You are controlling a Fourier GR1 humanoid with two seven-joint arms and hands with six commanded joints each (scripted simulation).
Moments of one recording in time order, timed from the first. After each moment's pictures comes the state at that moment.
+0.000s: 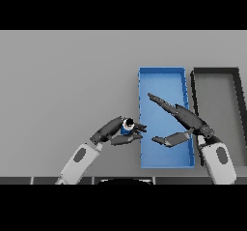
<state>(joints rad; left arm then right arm) -0.21 0.04 -0.52 -1.59 -0.05 -0.24 -0.04 -0.20 -0.45 0.16 -1.97 -0.24 0.51 0.09</state>
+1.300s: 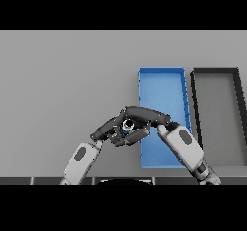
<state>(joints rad) -0.19 -0.03 -0.44 -1.58 -0.07 -0.38 -0.03 -0.52 -0.22 0.40 -1.78 -0.34 0.61 0.29</state>
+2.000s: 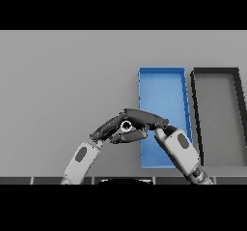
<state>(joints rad) -0.18 -0.05 -0.42 -1.57 -0.14 -0.39 -0.08 -0.46 -0.14 0.39 -1.82 -0.32 0.60 0.33</state>
